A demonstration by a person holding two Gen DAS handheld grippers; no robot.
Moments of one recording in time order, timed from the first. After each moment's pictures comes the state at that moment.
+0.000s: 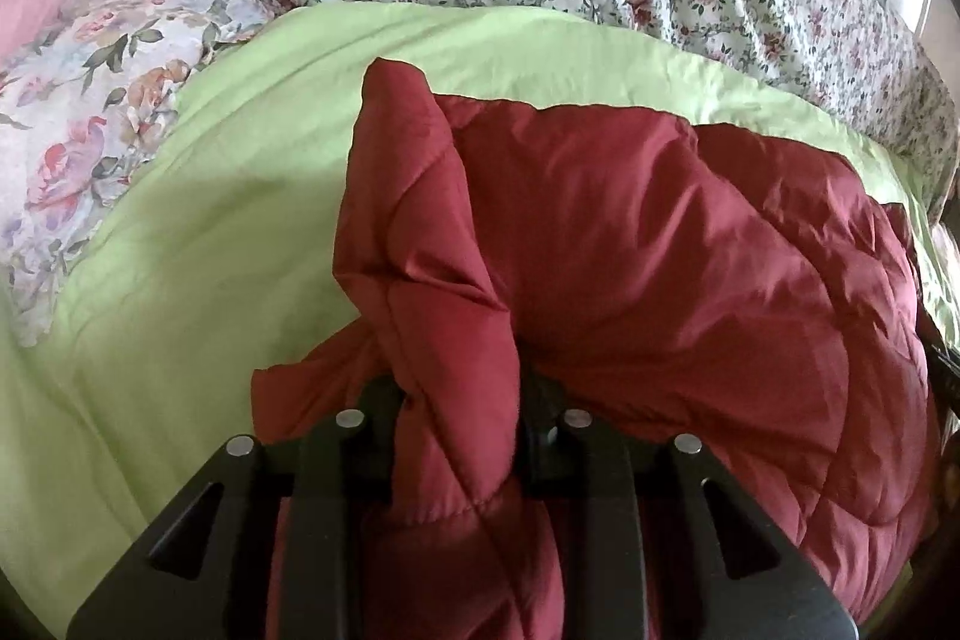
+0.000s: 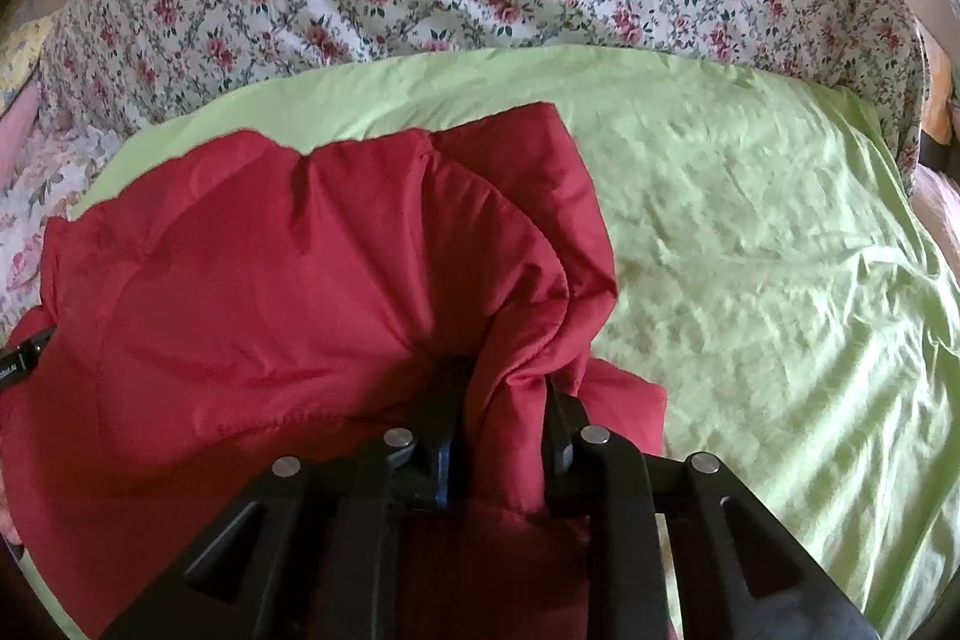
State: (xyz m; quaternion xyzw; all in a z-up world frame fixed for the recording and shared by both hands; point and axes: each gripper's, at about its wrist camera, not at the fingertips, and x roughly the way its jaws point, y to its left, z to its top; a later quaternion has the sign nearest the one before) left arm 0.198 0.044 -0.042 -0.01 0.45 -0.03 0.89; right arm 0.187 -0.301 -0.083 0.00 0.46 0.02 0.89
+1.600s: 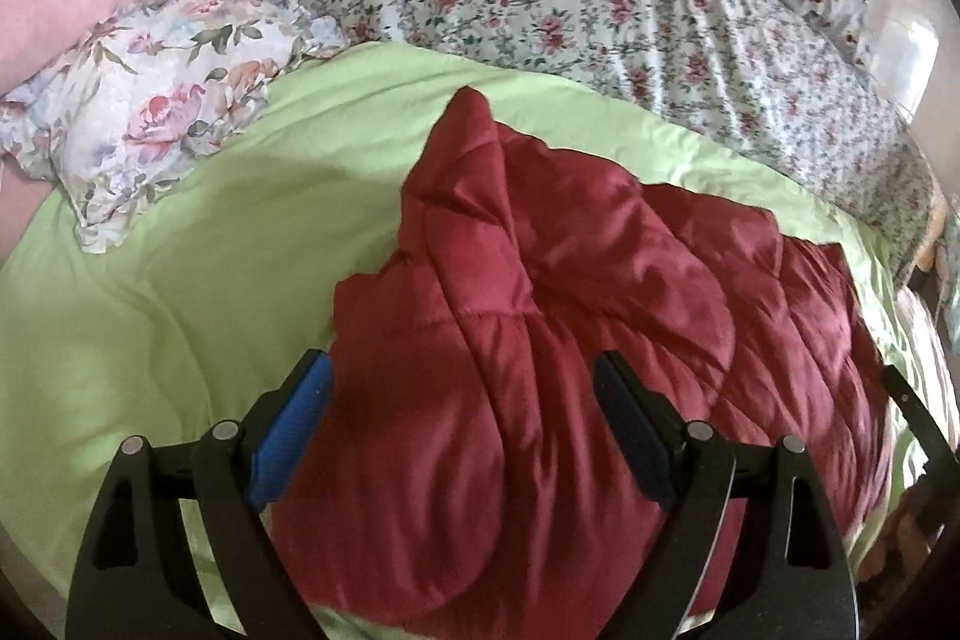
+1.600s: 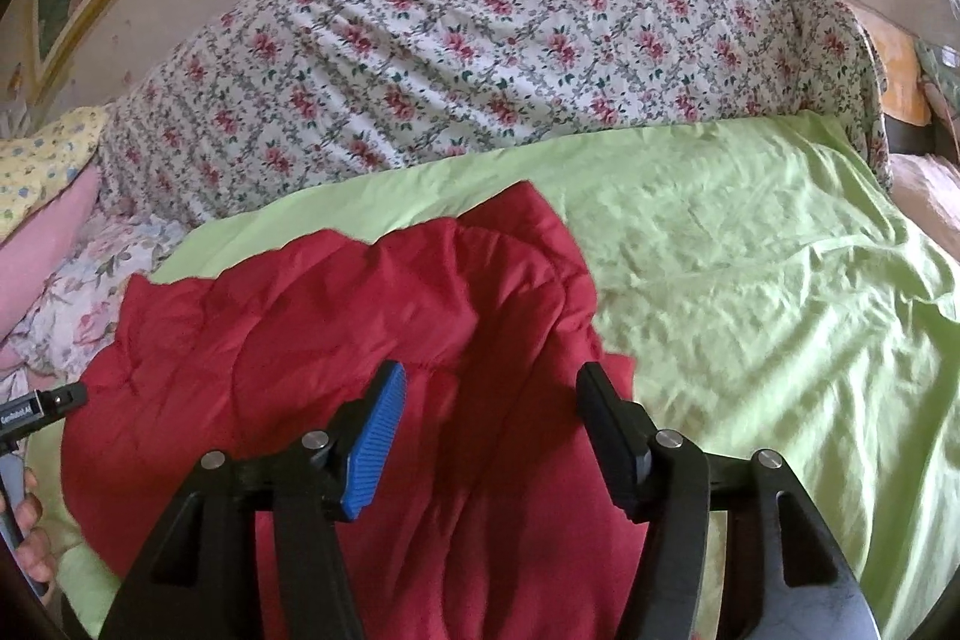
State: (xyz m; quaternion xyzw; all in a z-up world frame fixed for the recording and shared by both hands) left arm 0.101 0.073 0.004 -0.09 0.39 -0.01 0.91; right arm 0.100 -0.317 -0.034 0.07 0.34 0.05 0.94
